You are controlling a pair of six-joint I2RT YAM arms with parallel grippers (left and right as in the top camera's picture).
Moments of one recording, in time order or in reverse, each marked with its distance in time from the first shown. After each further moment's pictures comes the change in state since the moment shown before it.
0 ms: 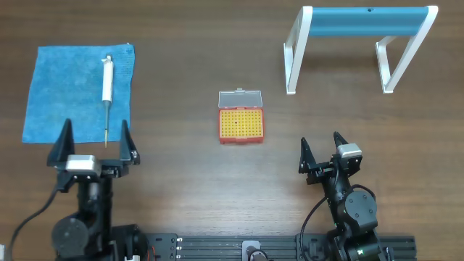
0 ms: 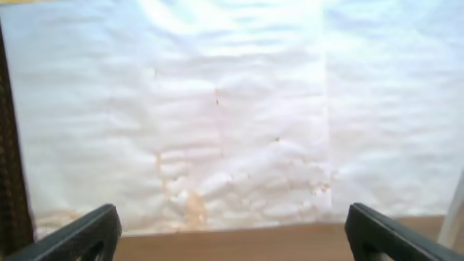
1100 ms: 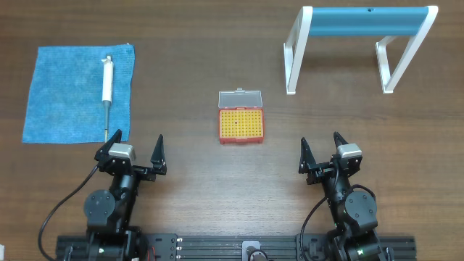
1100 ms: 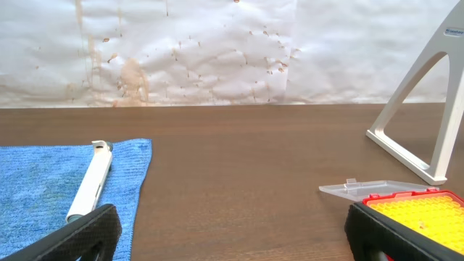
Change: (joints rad) left arm -0.151 -0.053 -0.225 -0.211 -0.017 -0.066; right arm 0.000 0.000 0.000 0.000 0.000 0.000
